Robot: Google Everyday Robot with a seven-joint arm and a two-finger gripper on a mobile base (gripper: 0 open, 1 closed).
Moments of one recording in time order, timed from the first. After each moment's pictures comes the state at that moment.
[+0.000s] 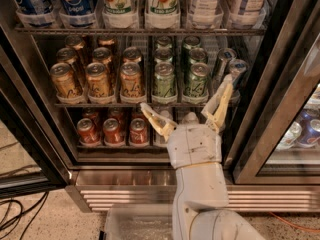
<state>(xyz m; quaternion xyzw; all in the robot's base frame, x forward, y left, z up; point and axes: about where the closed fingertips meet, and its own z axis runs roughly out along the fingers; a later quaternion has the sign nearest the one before) 0.472 -0.070 0.950 -0.16 0.52 -0.17 0.82</state>
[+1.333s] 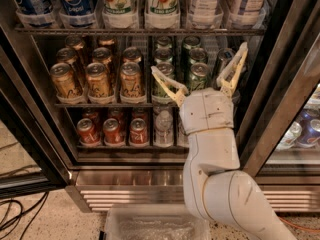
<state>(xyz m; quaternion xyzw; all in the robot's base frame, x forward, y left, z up) 0.509 -0.098 1.001 -0.11 0.47 -0.13 0.86</state>
